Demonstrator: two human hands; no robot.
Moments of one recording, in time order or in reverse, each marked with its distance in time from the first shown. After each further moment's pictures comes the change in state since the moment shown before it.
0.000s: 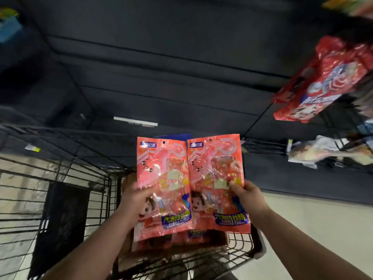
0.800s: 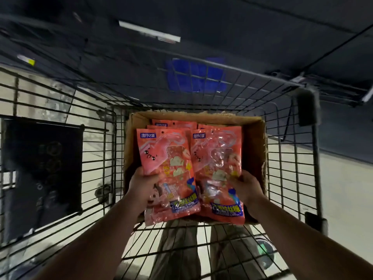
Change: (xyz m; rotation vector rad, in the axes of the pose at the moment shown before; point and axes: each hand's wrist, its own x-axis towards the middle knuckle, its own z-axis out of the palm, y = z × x) left_hand 0.098 -0.169 -0.009 0.036 0.202 -0.336; right_hand 0.110 0.150 0.085 -0.321 -0.120 0.287
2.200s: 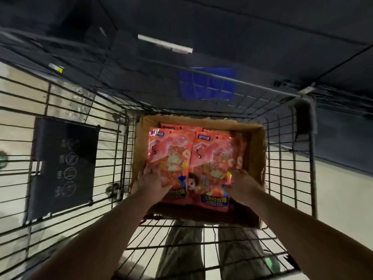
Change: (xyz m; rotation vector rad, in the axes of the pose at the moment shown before) left_hand -0.037 0.025 0.003 1.162 -0.004 0.229; right_hand -0.008 -0.037 -0.015 -1.005 -0.244 -0.242
